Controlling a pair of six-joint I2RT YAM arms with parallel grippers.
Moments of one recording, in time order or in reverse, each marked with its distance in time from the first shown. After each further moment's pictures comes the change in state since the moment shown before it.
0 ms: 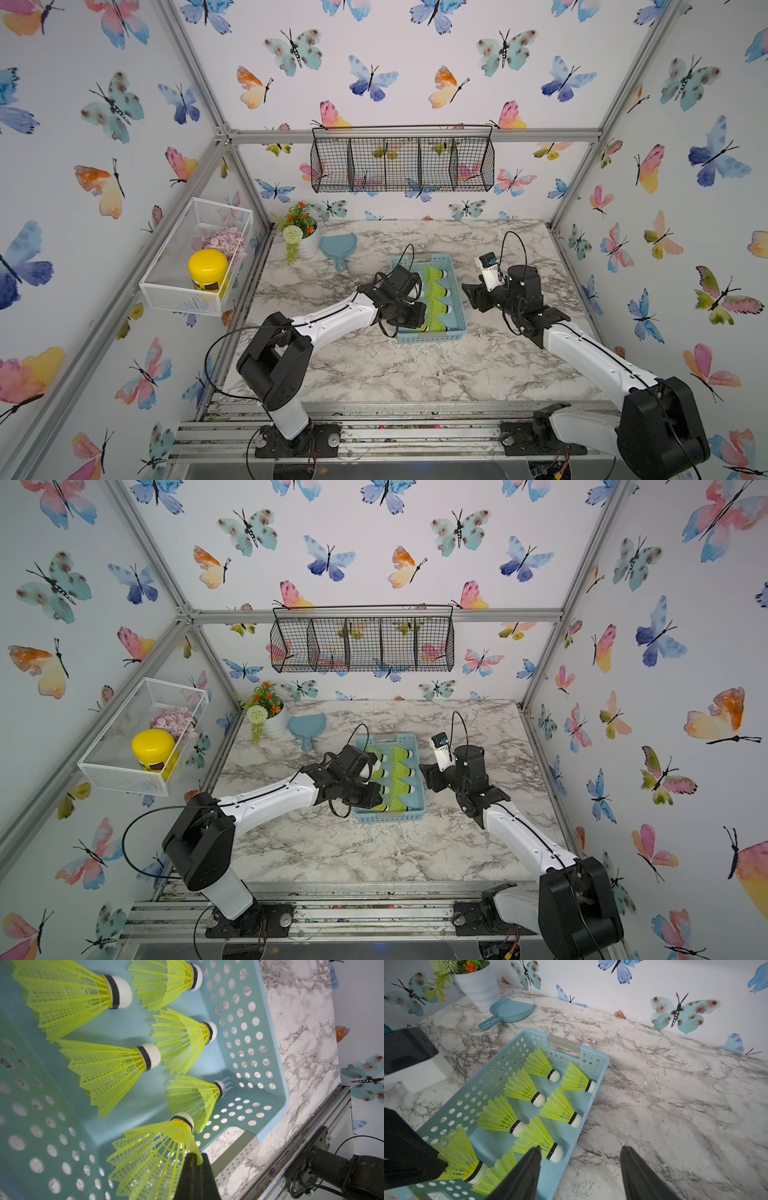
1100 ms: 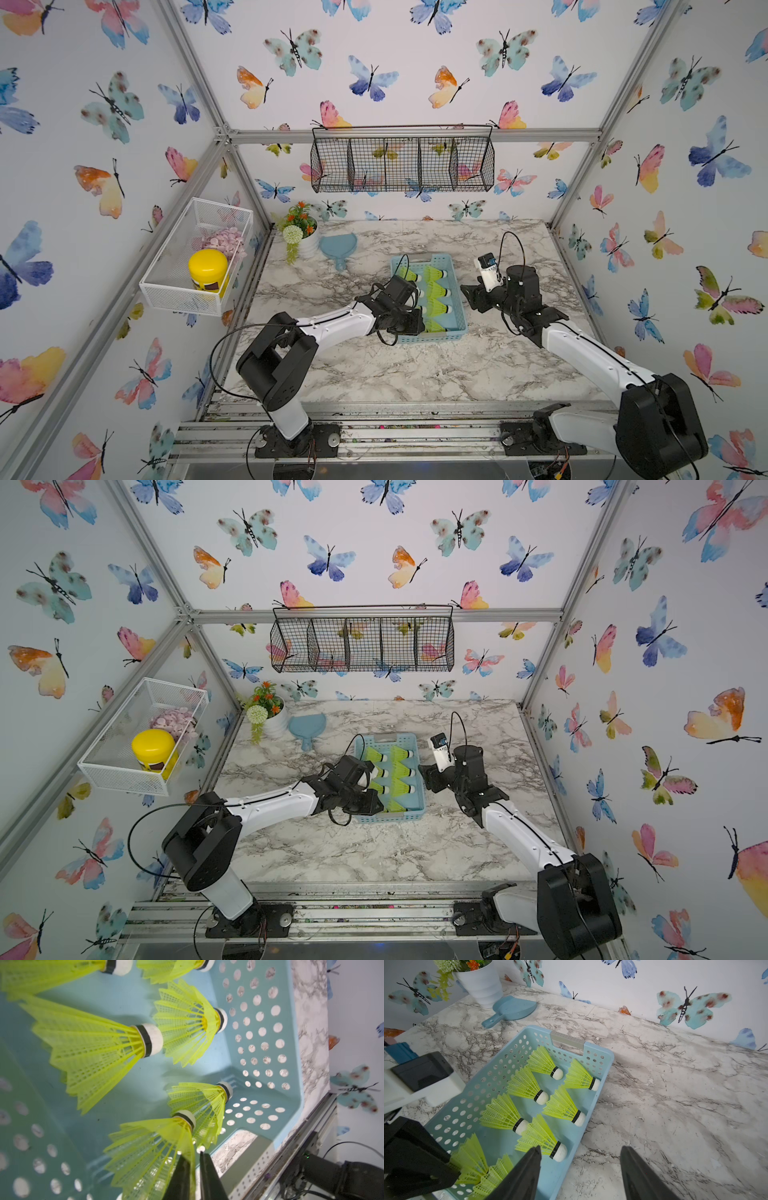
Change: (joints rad) left arm 0.000 -0.003 -0.137 0.177 0.040 -0.101; right arm 0.000 0.016 0.000 0.003 -0.021 0.008
